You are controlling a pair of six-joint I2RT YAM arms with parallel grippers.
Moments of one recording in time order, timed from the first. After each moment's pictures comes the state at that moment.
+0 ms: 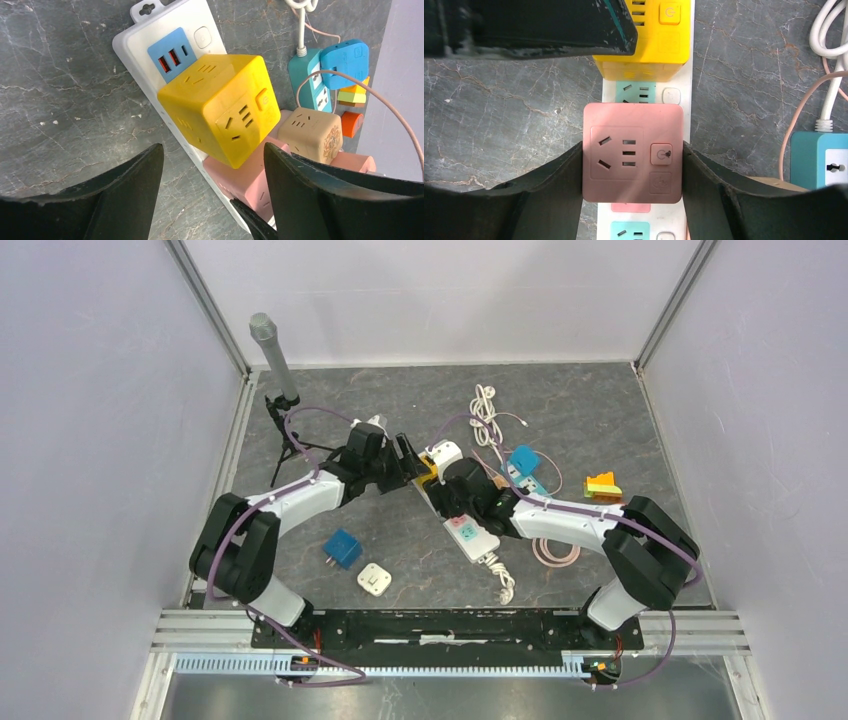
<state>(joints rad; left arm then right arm) -0.49 1.54 0.88 -0.03 0.18 -0.82 0.89 1.58 0.88 0.01 0.24 0.14</state>
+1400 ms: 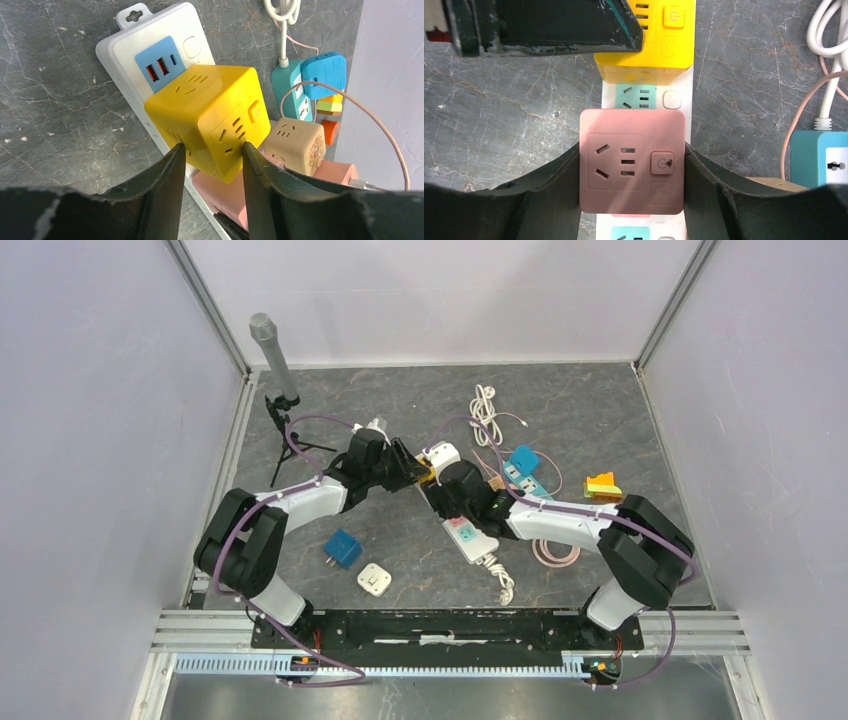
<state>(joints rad) -0.49 1.61 0.81 0.14 0.18 -0.90 0.91 1.60 0.89 0.03 0.29 0.15</state>
